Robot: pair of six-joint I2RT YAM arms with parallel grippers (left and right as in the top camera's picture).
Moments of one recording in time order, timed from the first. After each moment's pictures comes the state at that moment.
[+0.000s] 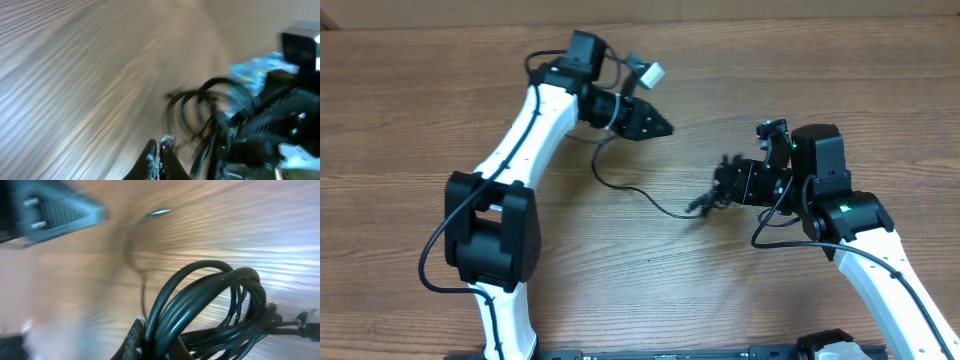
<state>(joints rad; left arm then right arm) -0.25 2.08 1.73 -0.90 1.02 0.19 0.21 1.21 0.88 -0.53 -0.46 0.44</state>
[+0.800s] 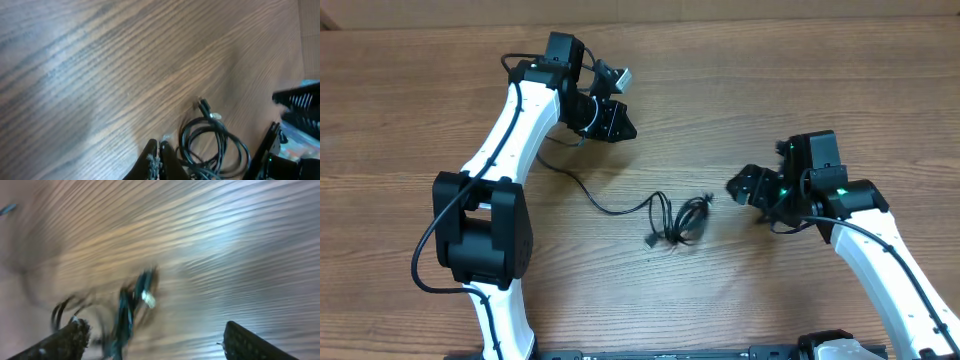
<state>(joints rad) -0.21 2.08 1.73 -0.99 0.71 0.11 0.15 1.31 0.89 -0.72 -0.25 0.55</state>
